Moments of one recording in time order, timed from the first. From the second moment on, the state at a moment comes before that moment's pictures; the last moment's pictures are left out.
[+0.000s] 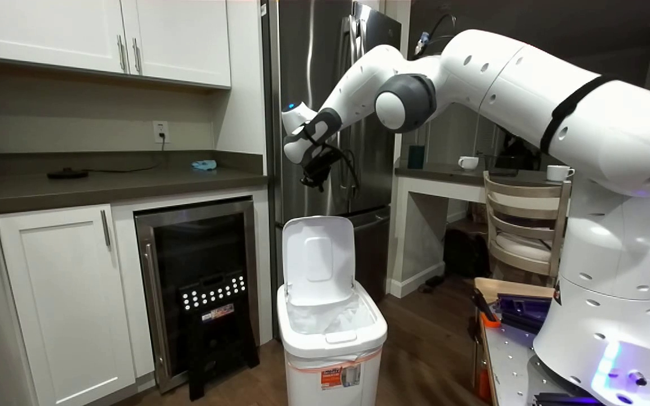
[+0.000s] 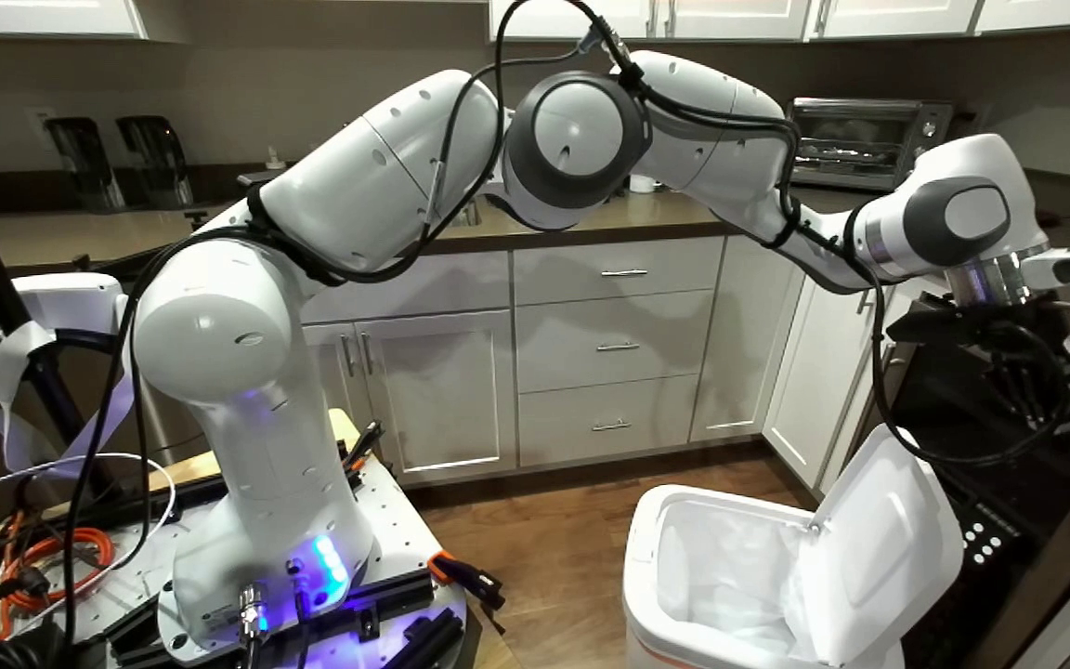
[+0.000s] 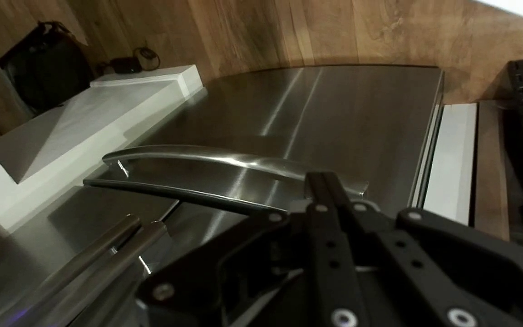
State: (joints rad) arm -0.25 1.02 -0.49 -1.01 -0.17 2.22 0.32
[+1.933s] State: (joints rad) arm -0.18 0.78 -0.43 -1.49 -0.12 2.27 0.33
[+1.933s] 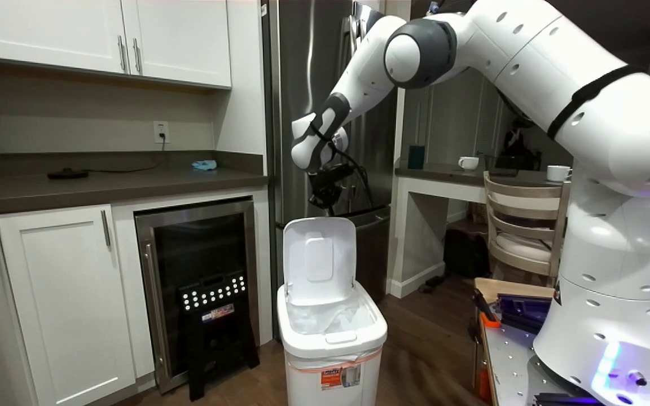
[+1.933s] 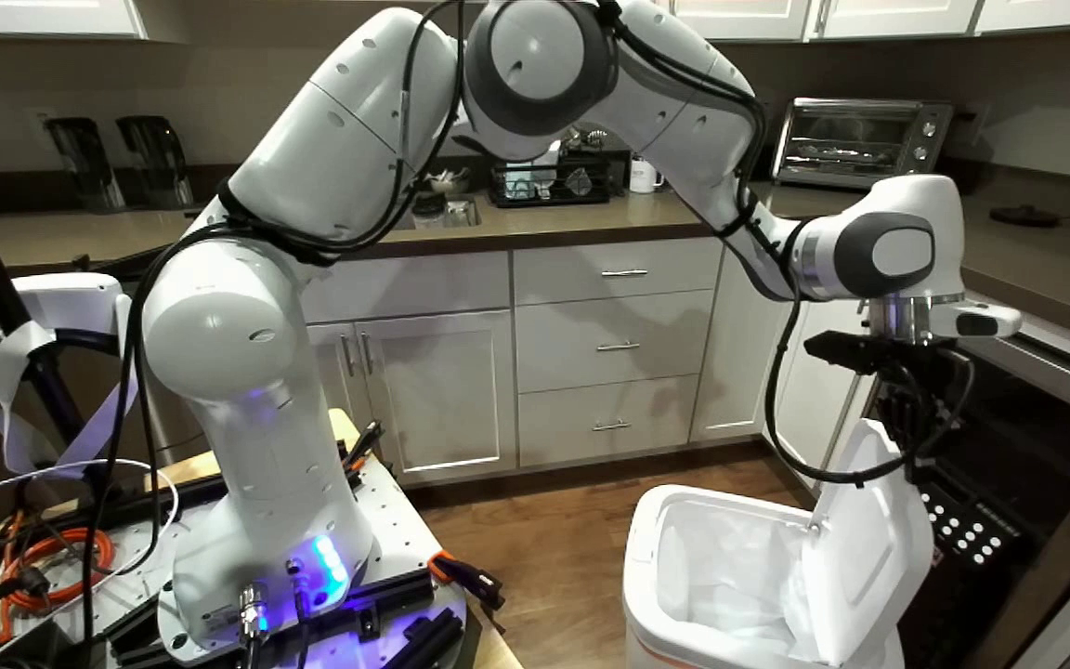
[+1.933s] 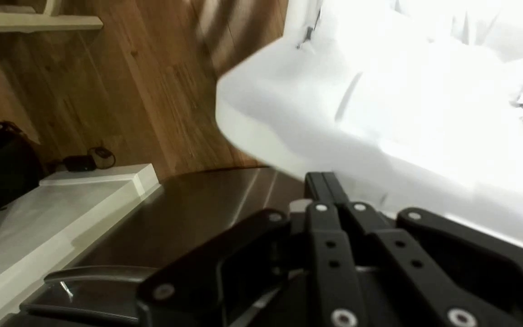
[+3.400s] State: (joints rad) arm -0.20 0.84 -0.41 -1.54 -0.17 2.54 0.34
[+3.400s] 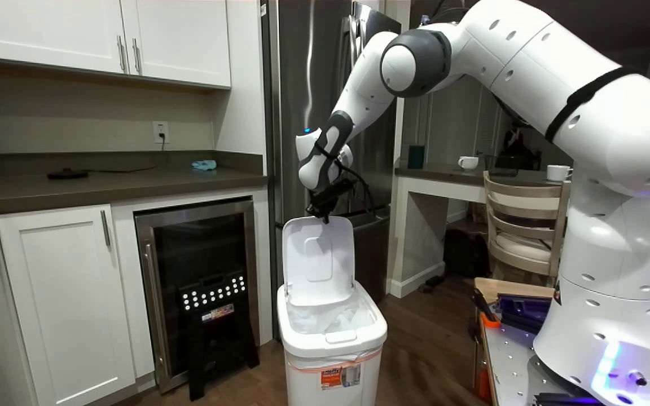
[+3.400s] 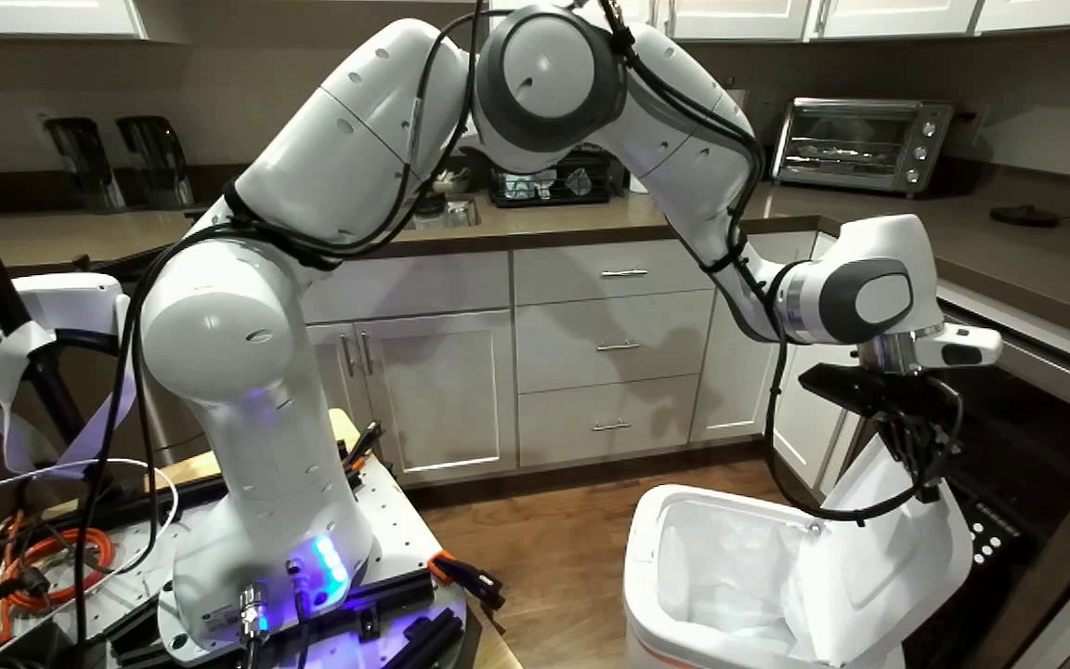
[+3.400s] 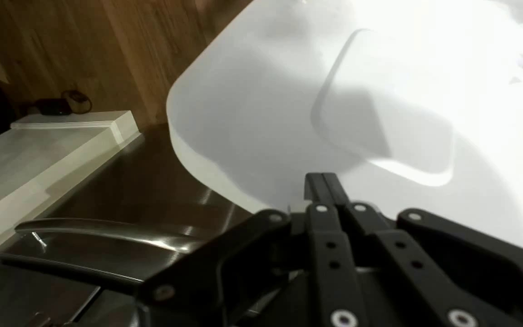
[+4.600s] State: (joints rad) arm -0.22 0.93 -0.44 -1.21 -0.16 2.29 0.34
